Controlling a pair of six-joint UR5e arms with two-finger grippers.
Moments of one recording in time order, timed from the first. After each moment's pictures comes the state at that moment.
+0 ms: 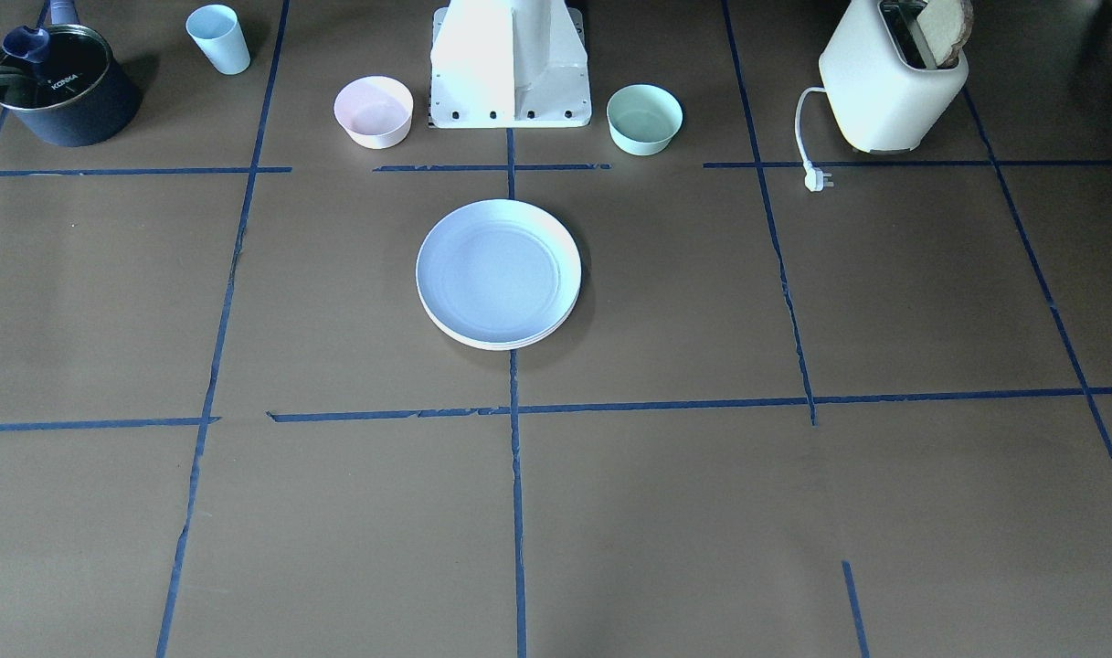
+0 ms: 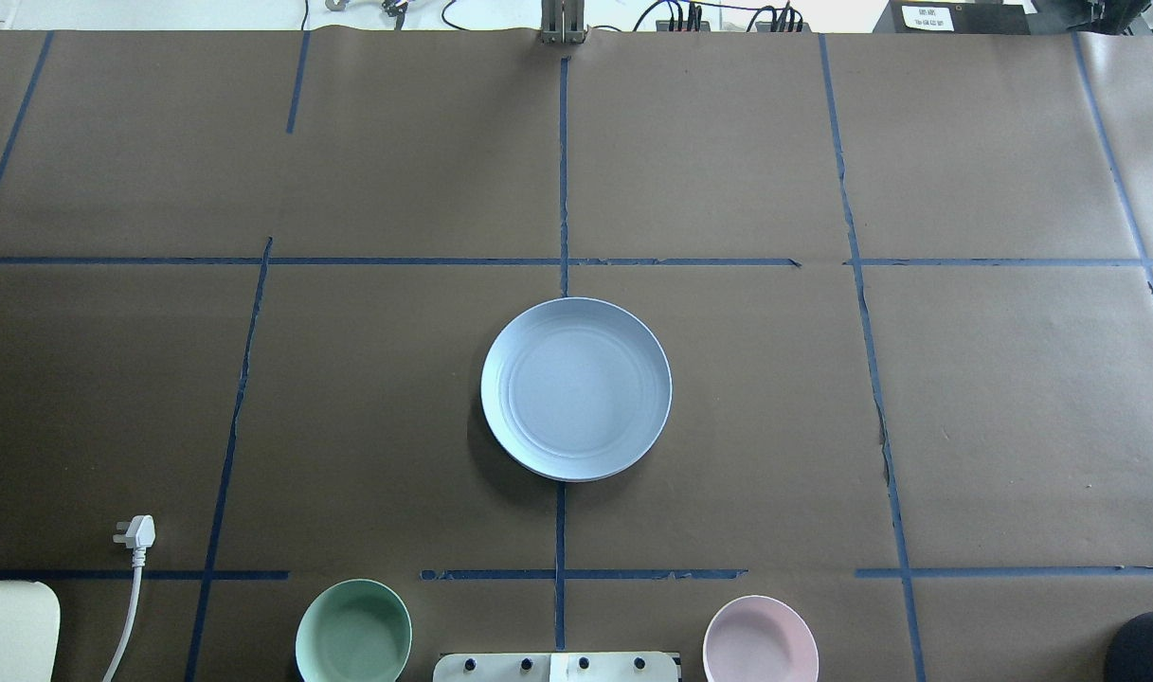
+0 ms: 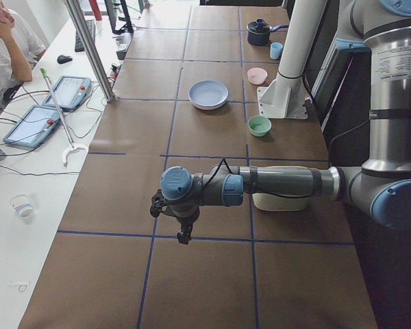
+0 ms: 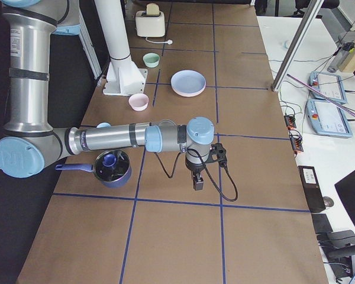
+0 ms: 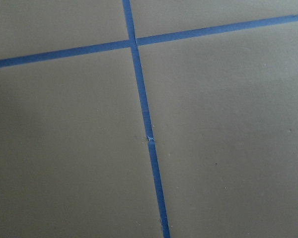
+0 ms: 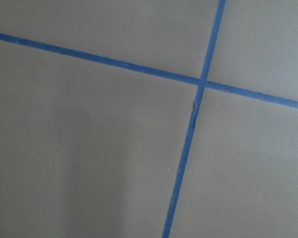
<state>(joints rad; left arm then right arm) -1.53 -1.48 -1.64 -1.53 -2.47 0.16 1.50 -1.67 1.80 -1.64 2.34 -0.13</state>
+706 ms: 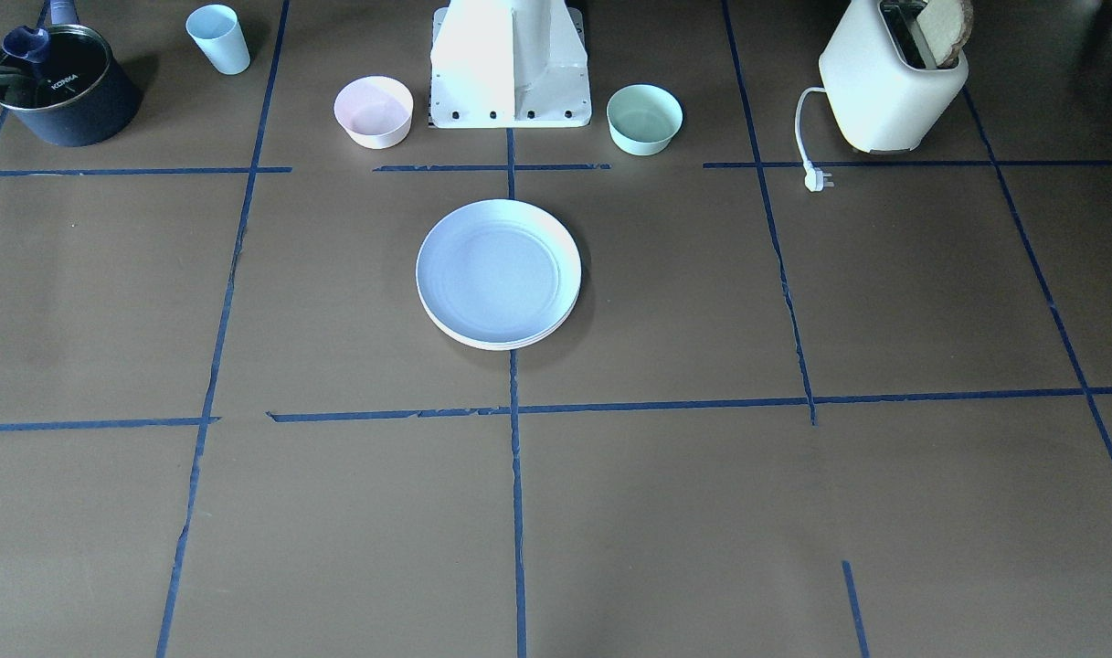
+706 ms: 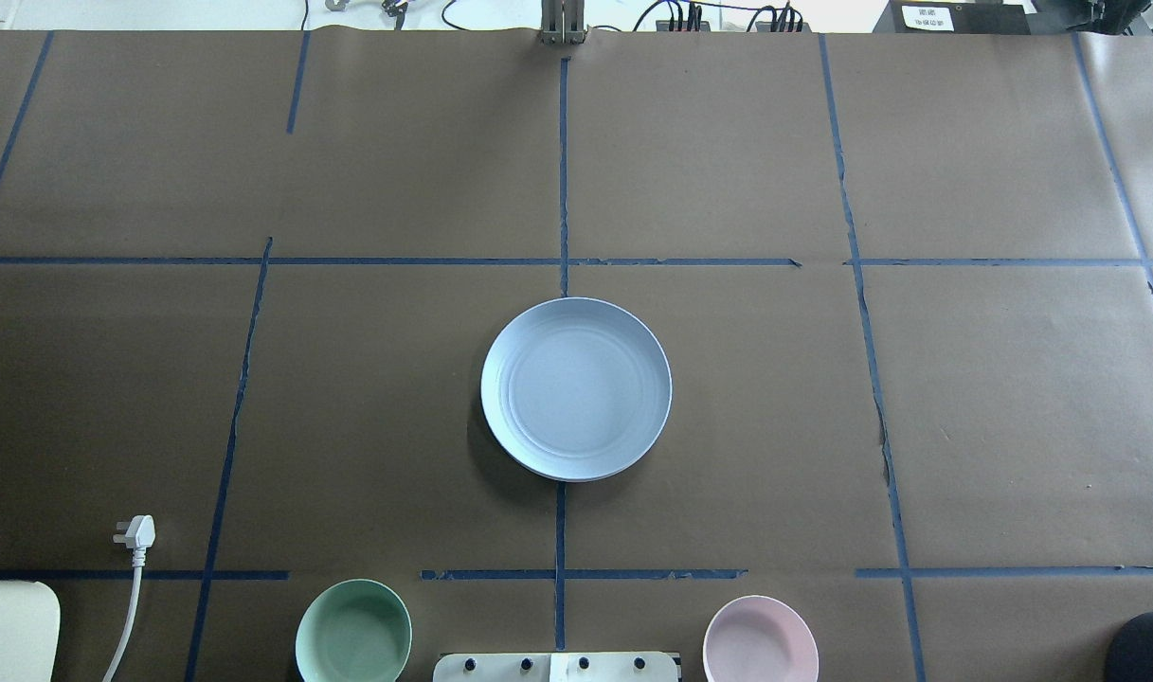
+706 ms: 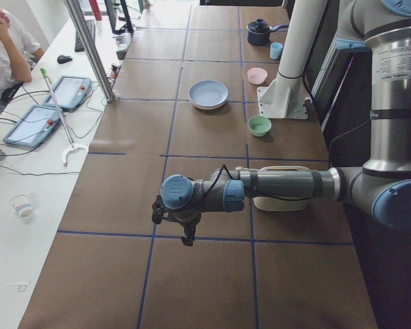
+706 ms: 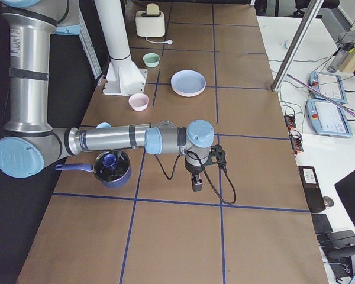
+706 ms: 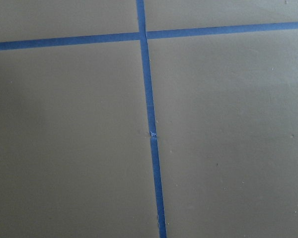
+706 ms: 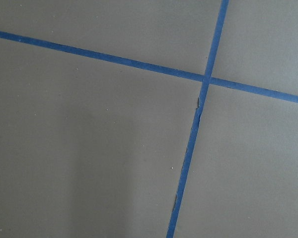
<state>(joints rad) -1.54 -1.47 -1.64 -1.54 -2.47 0.14 1.50 -1.67 1.80 -1.64 2.36 -0.13</state>
